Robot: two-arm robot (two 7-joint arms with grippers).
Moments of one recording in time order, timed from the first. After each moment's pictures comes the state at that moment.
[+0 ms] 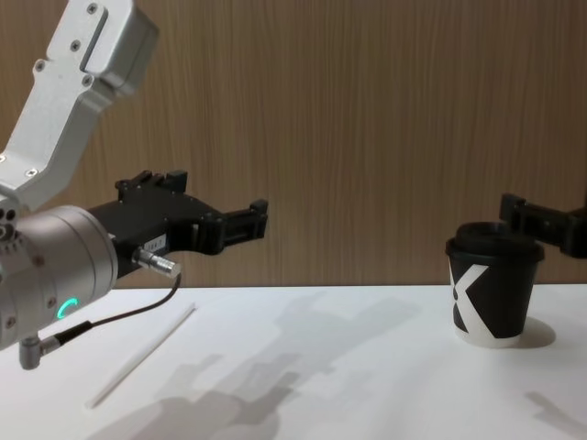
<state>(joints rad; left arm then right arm) -0.24 0.38 0.45 -1.63 -0.20 0.01 -0.01 -0.01 0.34 -0.23 -1.77 0.29 0.03 0.07</state>
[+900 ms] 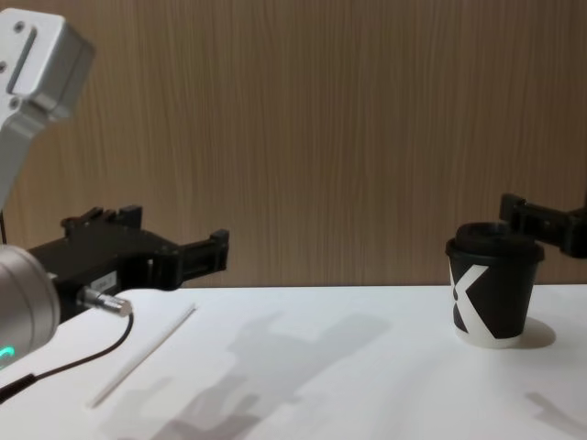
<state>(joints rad) -0.09 0.40 0.38 -1.74 -0.24 0.05 0.03 -0.01 0.34 -0.23 -1.77 0.29 0.03 0.07</state>
